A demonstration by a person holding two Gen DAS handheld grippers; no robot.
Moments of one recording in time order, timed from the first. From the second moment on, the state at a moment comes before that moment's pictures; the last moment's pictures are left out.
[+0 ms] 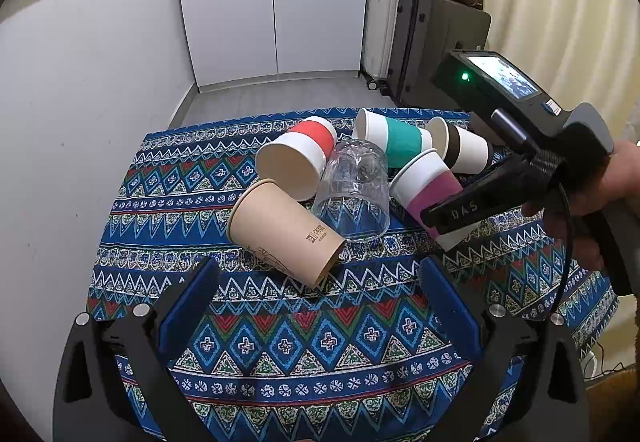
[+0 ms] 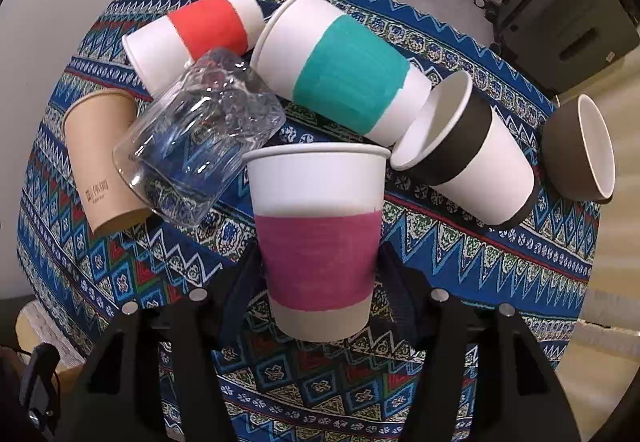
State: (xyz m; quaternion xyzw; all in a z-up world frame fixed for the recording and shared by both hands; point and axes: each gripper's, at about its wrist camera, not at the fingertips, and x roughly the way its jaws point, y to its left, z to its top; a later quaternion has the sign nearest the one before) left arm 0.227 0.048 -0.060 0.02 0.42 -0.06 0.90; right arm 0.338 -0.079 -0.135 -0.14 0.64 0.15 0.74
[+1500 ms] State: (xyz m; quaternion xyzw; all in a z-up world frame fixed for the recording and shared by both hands) left arm 0.160 0.051 -0.039 0.00 0.43 -0.08 0.90; right arm 0.197 -0.142 -0.130 0.09 0.66 0.14 0.73
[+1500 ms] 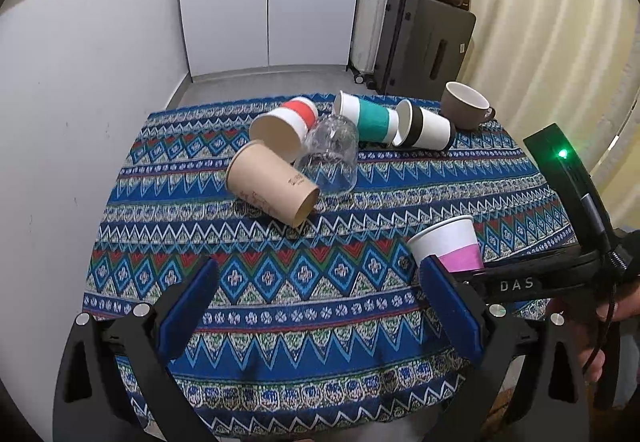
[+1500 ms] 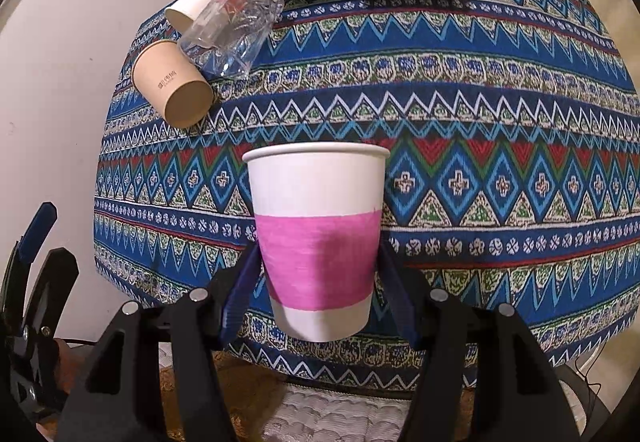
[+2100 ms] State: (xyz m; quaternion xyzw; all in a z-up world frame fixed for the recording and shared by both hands) left arm 0.161 0.055 -0.060 -0.01 0.47 -0.08 0.88; right arm 0.189 -0.139 -0.141 0.10 0.66 0.14 0.73
